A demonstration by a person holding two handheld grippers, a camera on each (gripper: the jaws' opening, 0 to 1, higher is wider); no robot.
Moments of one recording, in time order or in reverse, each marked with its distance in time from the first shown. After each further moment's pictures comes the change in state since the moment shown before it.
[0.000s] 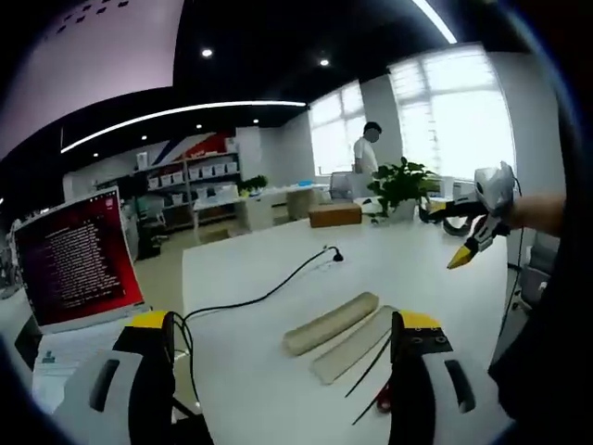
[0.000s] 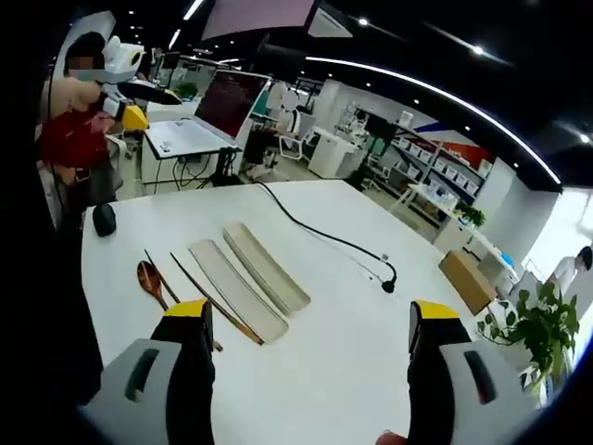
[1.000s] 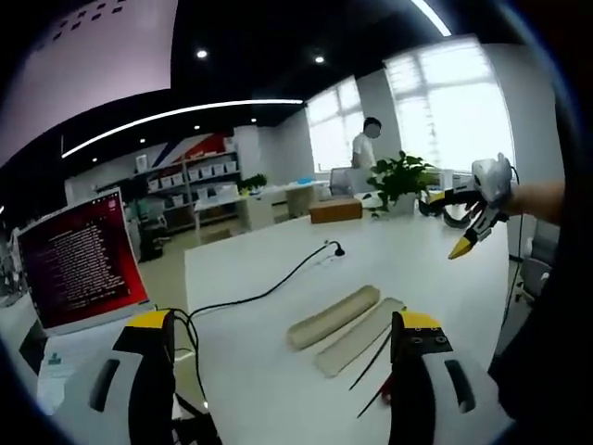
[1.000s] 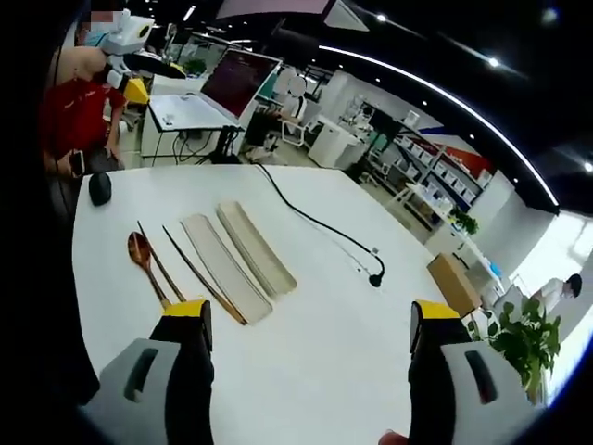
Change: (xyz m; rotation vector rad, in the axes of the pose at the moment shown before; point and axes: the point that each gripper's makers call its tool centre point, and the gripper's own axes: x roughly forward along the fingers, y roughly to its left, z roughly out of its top) left arm -0.008 0.008 -0.009 0.015 0.006 0.013; right arm -0.001 -0.012 -0.012 -0.093 0.059 -0.031
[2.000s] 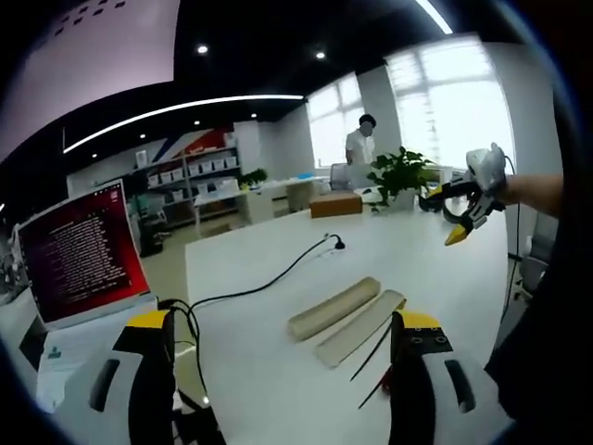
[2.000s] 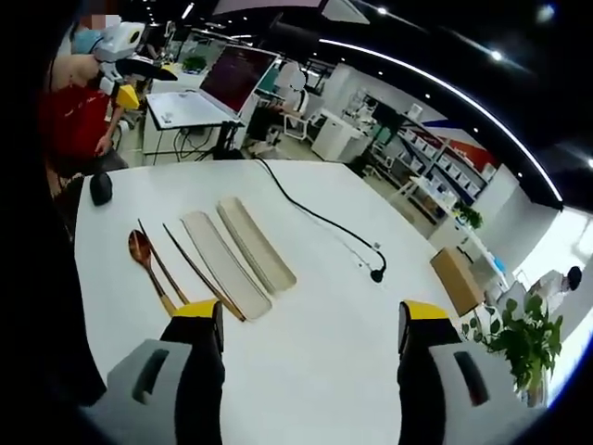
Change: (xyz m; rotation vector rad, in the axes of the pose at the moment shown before) left arm -0.007 0.002 -0.013 -0.006 0.022 0.000; right arm 0.002 -0.005 0.001 0.008 0.031 0.027
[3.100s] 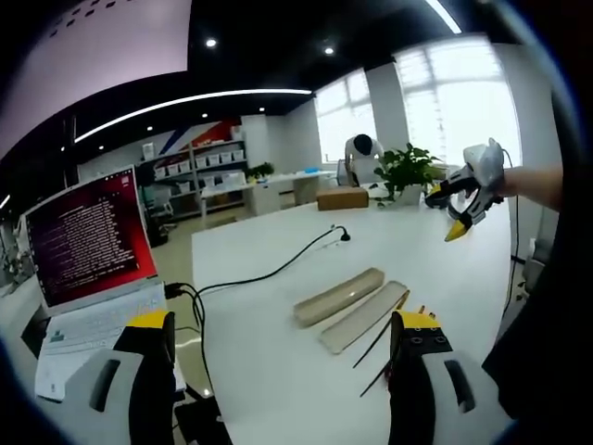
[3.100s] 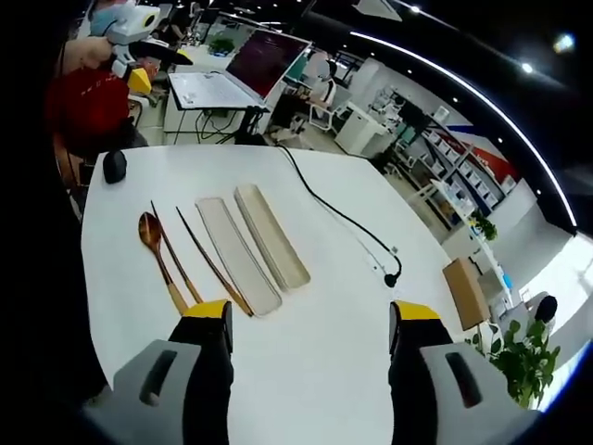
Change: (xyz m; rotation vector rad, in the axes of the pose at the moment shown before) left arm -0.012 0.005 -0.019 -0.023 0.028 0.029; right arm 0.013 0.015 0.004 -0.103 0.053 0.080
